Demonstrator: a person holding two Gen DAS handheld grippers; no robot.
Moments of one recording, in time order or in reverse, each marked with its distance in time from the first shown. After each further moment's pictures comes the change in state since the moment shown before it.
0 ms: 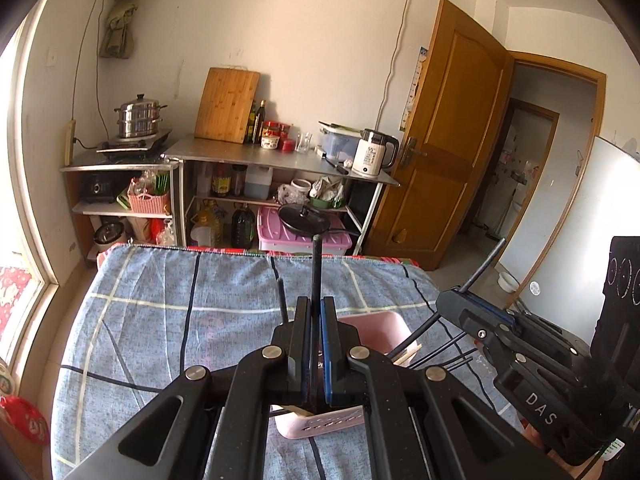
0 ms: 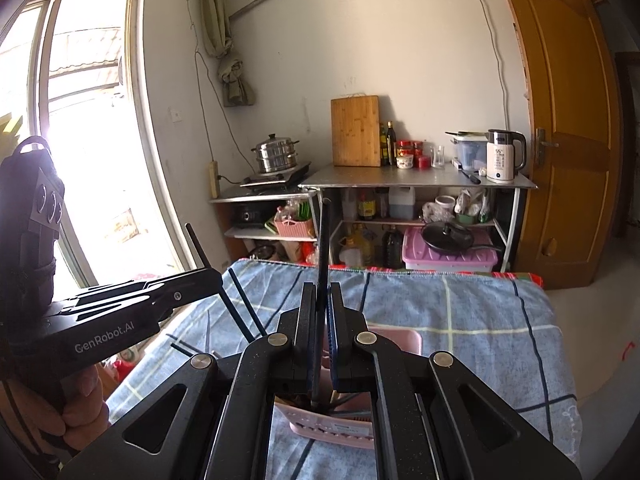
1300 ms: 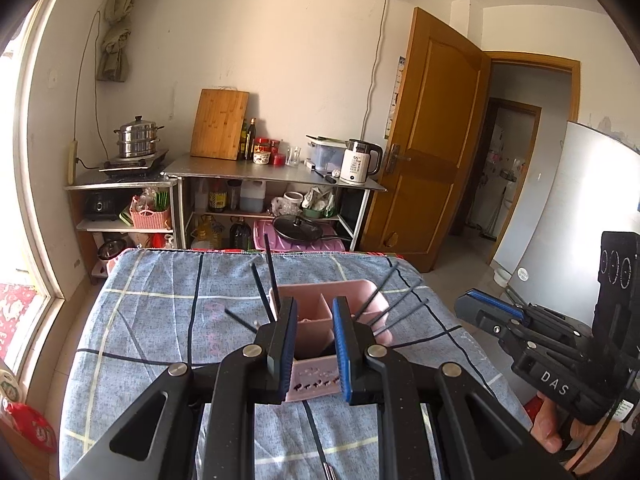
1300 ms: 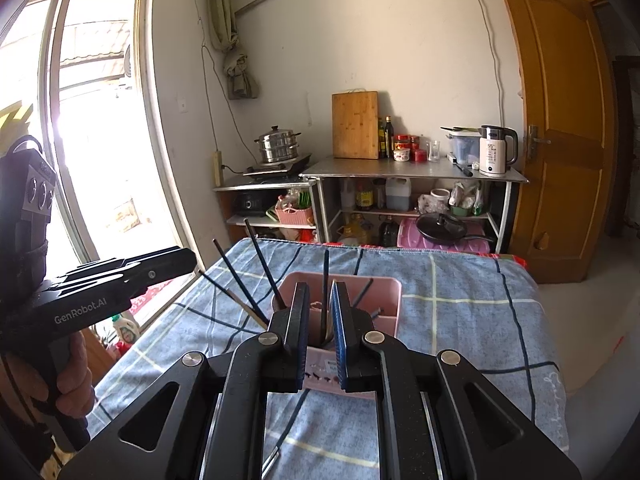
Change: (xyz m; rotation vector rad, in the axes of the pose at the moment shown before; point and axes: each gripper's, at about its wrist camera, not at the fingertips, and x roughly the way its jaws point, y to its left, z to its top) left arm -0.075 -0.020 -0.053 0.063 -0.071 -0.014; right arm -0.068 0.000 -0.035 -0.017 0.009 -0.004
